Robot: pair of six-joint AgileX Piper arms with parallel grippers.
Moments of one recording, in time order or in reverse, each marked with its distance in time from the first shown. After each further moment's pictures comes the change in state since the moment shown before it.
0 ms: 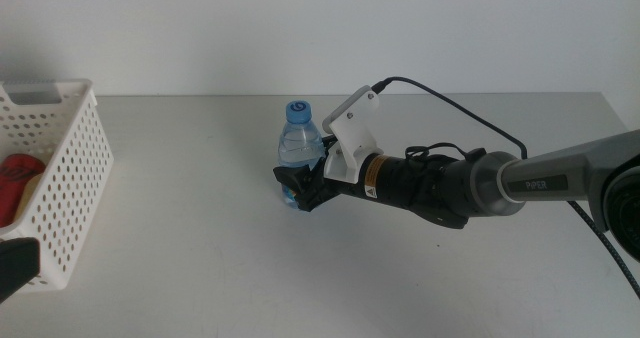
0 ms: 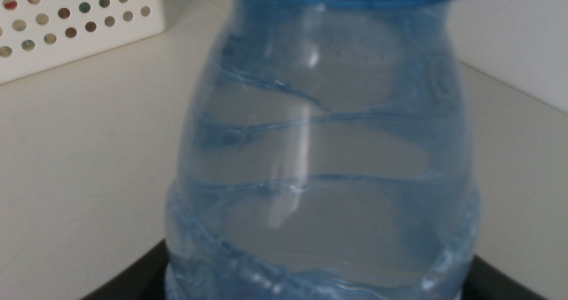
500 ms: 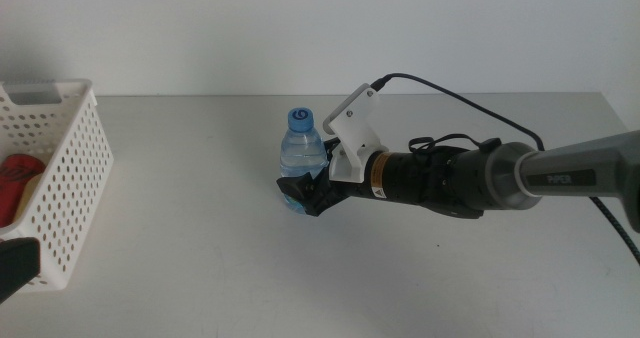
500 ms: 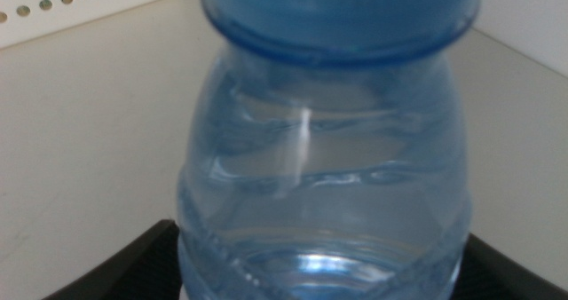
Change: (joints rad) left arm 0.000 0.000 0.000 0.000 0.000 0.000; right arm 0.000 -0.062 0.027 -0.158 0.102 0.128
